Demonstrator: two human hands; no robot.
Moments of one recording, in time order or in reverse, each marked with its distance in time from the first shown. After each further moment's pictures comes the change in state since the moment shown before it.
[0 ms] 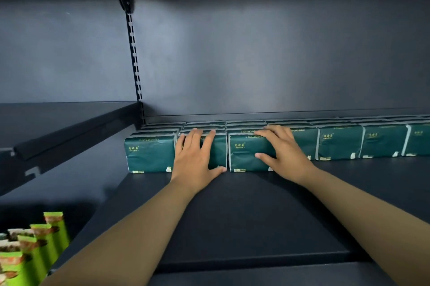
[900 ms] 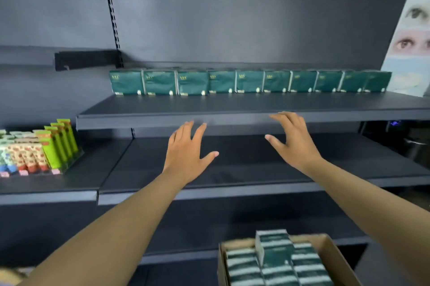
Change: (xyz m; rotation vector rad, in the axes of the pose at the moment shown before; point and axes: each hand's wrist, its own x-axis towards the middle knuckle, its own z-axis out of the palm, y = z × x) left_hand -0.253 0.195 -0.131 -0.248 -0.145 -0.013; right_hand -0.319 -0.041 -0.192 -0.025 0.015 0.223
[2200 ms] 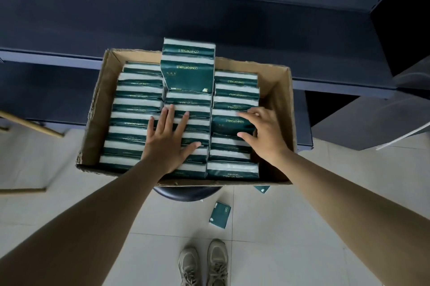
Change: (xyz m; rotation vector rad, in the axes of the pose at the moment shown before) left_hand -0.282 0.221 0.423 0.213 -0.872 -0.280; right_hand -0.366 0.369 0.211 0.211 -0.646 0.136
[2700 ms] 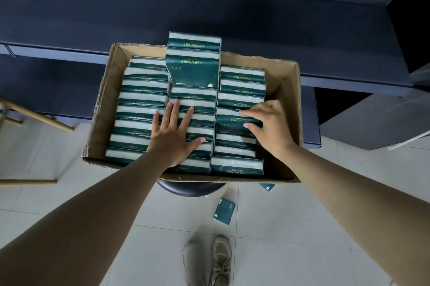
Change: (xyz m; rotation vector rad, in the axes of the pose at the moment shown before) left_hand 0.006 0.003 -0.004 0.025 -0.084 -0.019; right_hand 0.011 0.006 0.002 0.082 0.151 -0.126
